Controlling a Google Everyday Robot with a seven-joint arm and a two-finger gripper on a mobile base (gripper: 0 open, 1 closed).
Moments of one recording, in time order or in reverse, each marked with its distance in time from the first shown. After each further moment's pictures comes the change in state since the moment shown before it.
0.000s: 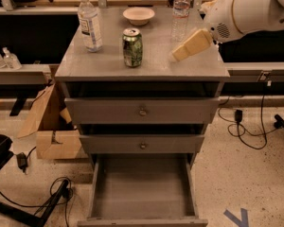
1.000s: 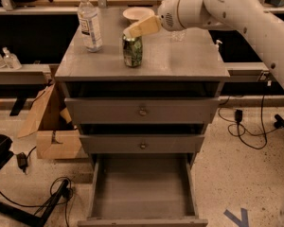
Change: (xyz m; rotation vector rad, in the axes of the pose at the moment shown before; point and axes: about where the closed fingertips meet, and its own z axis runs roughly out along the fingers) arm -0.067 -0.035 0.138 -0.024 -0.230 0.199
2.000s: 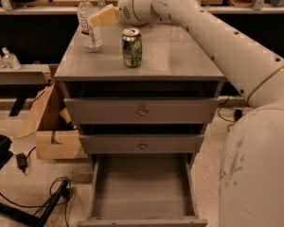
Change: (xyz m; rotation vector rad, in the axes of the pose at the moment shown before) arm -0.064 0.027 0.112 0.030 -0.127 -0.040
